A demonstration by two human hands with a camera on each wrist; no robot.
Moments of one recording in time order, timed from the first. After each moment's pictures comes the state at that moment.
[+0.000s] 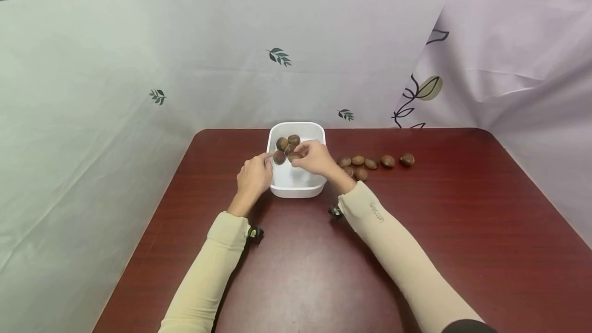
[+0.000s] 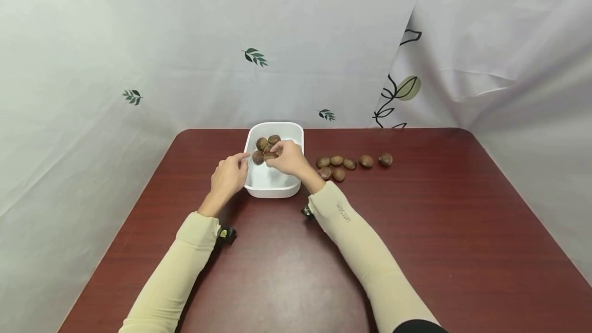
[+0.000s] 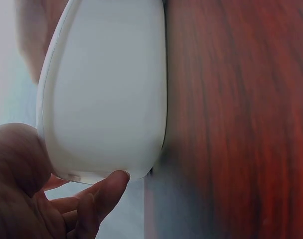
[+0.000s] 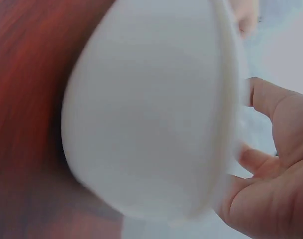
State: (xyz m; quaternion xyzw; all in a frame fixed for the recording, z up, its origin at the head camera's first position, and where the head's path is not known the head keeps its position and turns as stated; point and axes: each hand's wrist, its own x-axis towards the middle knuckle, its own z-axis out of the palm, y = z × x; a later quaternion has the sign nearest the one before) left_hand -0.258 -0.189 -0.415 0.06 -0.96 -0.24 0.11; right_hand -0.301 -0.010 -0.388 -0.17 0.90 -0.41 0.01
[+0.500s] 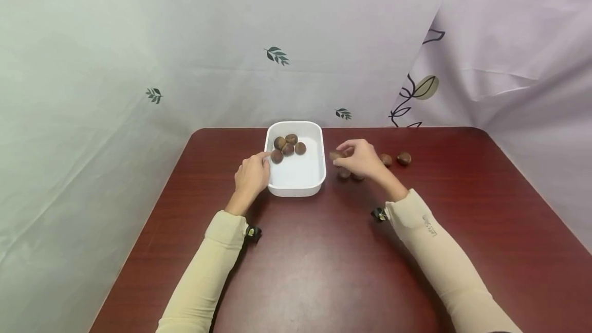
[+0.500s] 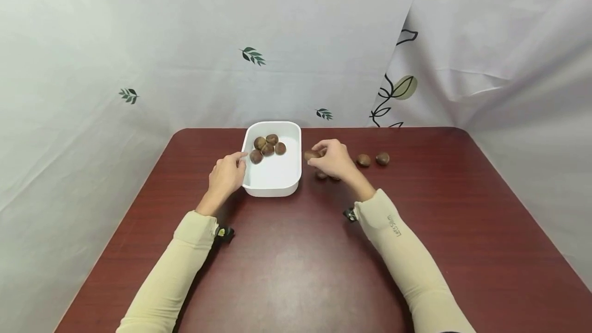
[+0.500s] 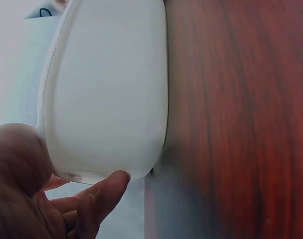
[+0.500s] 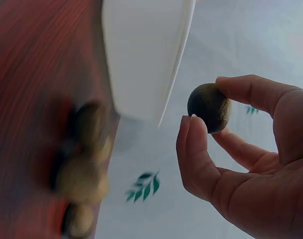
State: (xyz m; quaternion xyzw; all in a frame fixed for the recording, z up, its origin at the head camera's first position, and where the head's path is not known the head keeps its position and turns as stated) left_hand -0.259 -0.190 -0.417 0.06 -0.96 -0.25 0.11; right_hand -0.280 0.091 -0.371 -0.13 0.92 -0.38 -0.01
